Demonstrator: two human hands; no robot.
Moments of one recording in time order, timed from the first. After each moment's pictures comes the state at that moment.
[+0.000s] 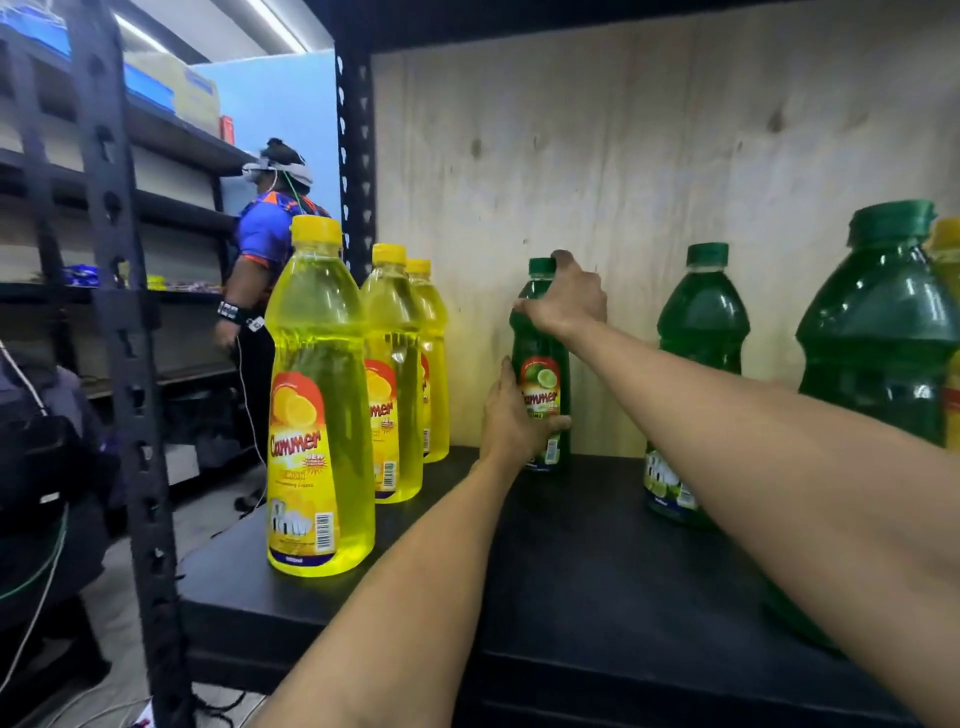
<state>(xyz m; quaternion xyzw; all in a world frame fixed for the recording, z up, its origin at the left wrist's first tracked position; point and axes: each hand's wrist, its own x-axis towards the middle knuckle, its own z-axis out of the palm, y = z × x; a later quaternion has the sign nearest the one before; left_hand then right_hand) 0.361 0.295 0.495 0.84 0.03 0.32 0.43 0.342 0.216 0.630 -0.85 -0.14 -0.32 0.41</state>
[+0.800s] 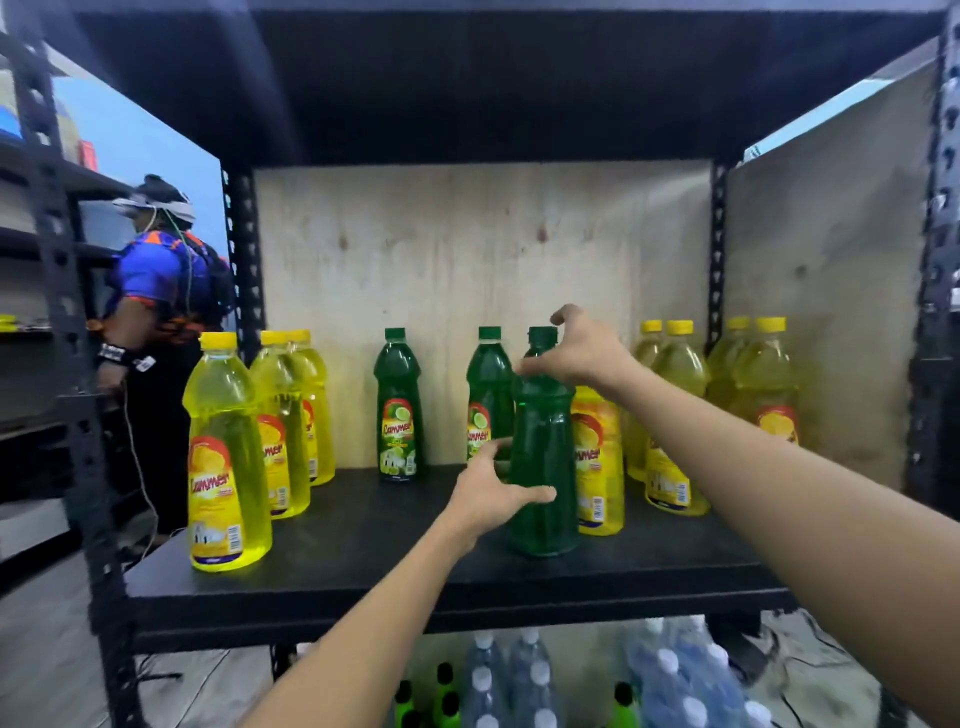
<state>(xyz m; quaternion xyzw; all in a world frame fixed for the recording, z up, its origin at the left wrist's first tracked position) 0.148 0.130 0.524 0.82 -0.08 0.08 0.56 0.134 -0.011 0.667 -0.92 -0.05 -0.24 0.31</state>
